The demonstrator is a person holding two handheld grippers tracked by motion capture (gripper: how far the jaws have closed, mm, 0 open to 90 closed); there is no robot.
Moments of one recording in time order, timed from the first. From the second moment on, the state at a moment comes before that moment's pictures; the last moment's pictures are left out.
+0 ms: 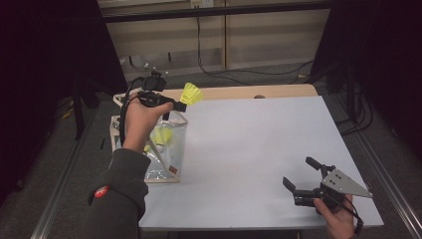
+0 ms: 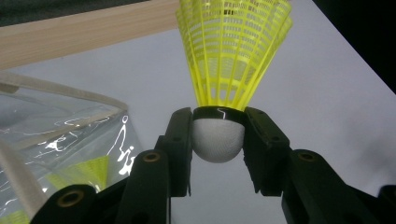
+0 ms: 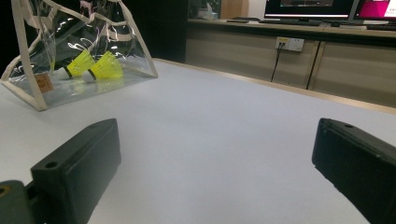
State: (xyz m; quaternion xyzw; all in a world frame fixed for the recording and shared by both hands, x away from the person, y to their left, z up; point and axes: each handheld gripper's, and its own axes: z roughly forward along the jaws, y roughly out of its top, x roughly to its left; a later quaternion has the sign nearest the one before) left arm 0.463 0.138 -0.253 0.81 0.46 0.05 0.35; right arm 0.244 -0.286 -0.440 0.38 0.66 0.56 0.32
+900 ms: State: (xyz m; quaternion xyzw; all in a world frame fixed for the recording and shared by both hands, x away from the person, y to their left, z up) left arm 0.461 0.162 -0.239 0.80 0.48 0.07 0.36; right arm 0.244 -0.286 -0.440 0.38 0.66 0.56 0.32
